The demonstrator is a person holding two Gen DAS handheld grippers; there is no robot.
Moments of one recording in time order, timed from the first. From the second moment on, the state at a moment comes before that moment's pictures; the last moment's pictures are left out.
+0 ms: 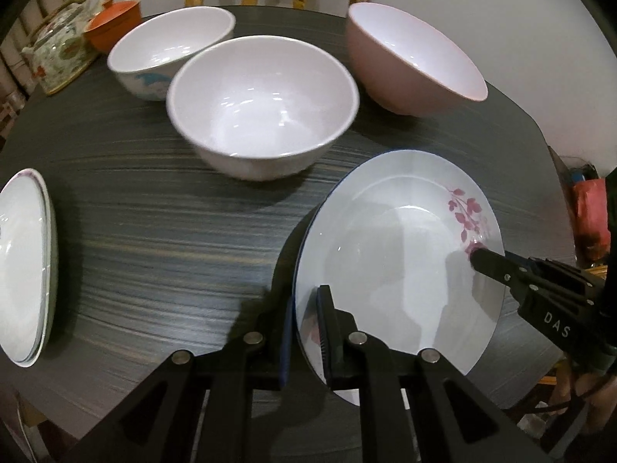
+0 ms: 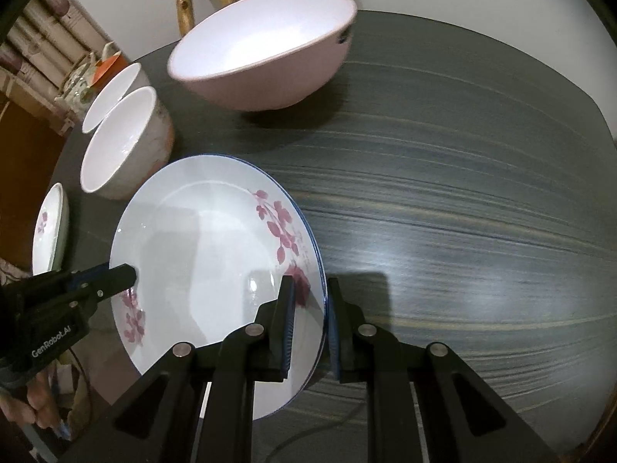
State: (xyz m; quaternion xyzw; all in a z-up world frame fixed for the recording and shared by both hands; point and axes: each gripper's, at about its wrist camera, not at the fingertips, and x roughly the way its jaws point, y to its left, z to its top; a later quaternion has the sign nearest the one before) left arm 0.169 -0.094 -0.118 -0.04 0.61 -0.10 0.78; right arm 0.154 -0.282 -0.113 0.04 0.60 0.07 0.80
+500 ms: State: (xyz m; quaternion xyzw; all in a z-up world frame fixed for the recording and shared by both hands) left arm 0.168 -0.040 -0.108 -0.06 0.60 -0.07 0.79; right arm 0.131 -0.227 -0.108 0.03 0.59 0.09 0.80
